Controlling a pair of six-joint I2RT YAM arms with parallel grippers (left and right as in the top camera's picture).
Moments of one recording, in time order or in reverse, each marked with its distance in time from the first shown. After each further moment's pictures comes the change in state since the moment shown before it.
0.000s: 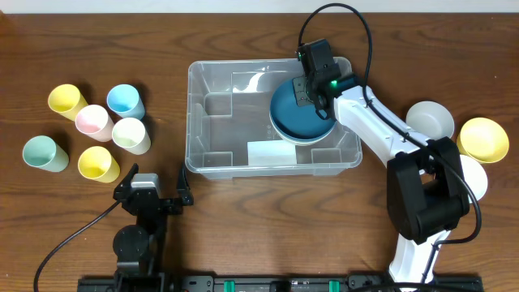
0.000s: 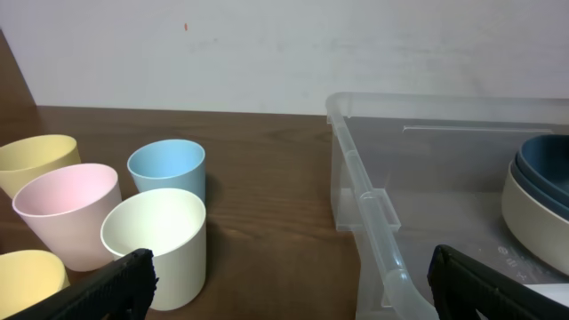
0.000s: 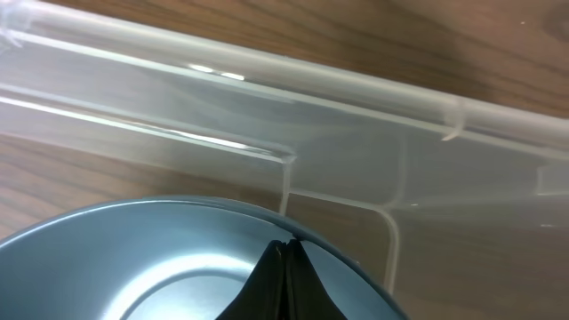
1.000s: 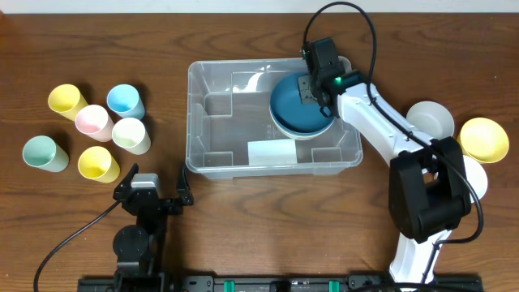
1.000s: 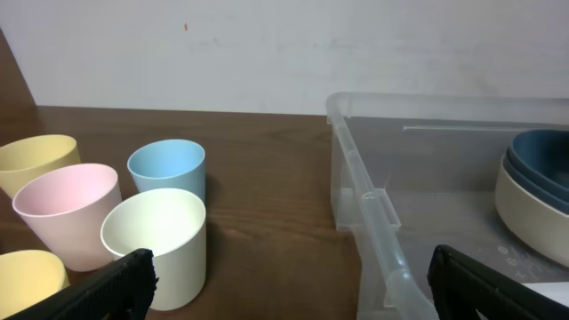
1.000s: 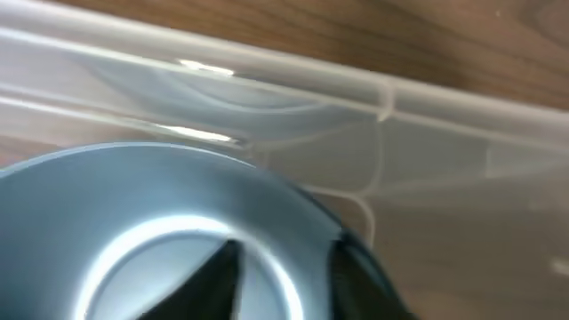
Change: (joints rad) left arm 0.000 0.000 0.000 0.000 0.000 0.000; right arm -0.011 0.000 0.040 -0.064 0.011 -0.018
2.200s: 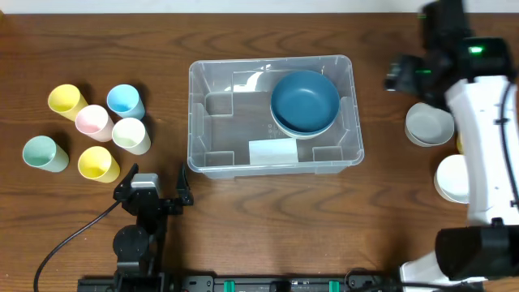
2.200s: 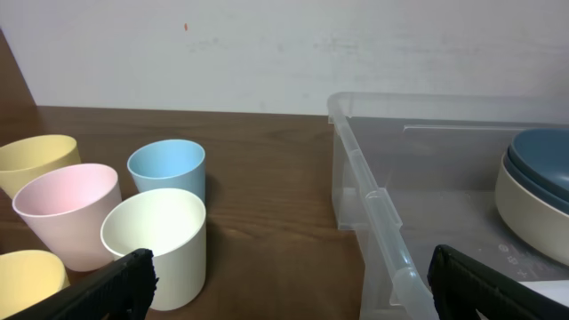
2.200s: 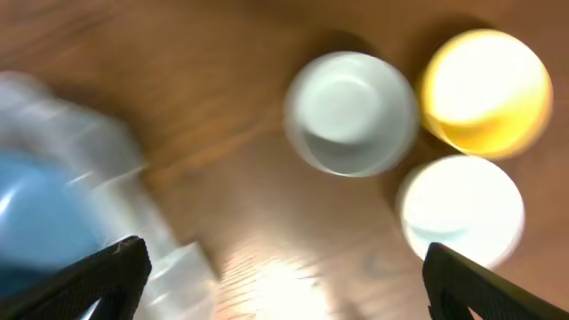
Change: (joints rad) left arm 0.000 0.000 0.000 0.000 0.000 0.000; right arm -0.416 -0.293 0.286 -0.826 0.016 0.376
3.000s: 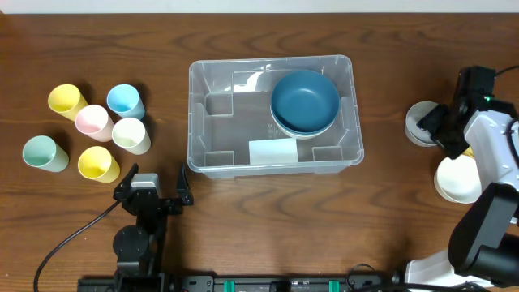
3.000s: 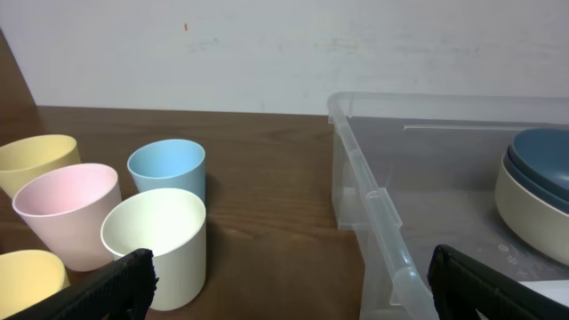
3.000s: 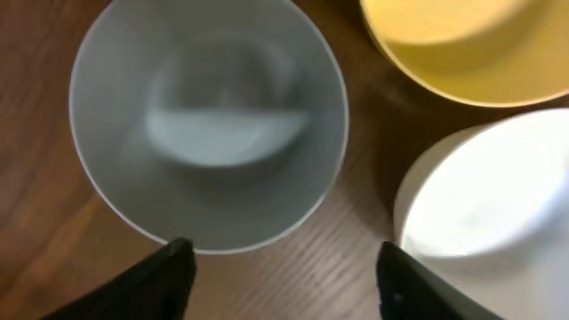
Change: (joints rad) left arm 0.000 0.000 0.000 0.000 0.000 0.000; right arm -0.262 0.000 -0.599 0.531 -0.101 0.098
